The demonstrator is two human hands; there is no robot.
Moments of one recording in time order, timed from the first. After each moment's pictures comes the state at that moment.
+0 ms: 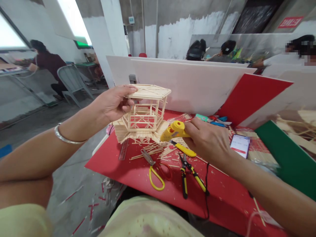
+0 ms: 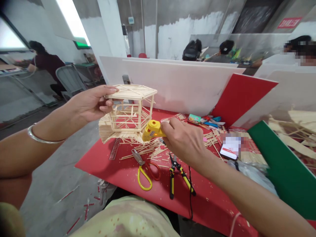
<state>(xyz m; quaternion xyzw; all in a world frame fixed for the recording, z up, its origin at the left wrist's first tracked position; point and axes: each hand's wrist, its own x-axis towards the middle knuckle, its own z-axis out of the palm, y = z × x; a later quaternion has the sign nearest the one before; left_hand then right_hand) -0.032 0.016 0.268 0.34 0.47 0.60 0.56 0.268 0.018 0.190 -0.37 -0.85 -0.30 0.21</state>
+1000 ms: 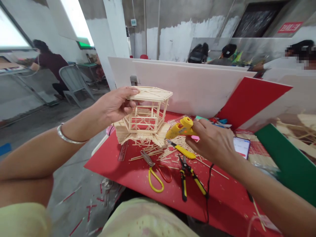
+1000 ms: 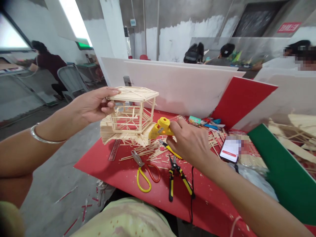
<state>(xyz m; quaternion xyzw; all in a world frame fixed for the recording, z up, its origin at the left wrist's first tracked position) -0.025 0.011 0.272 0.33 0.46 0.61 0.56 0.280 0.025 0.188 -0.40 -0.84 -0.29 0.20</state>
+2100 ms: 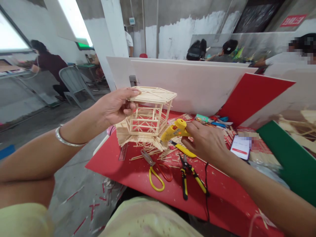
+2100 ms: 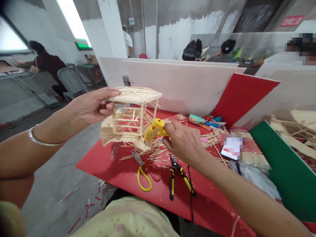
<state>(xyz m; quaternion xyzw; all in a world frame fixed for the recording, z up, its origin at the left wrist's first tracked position) -0.020 0.008 0.271 0.34 0.47 0.59 0.57 0.272 0.028 0.178 -0.40 -0.88 -0.21 0.19</state>
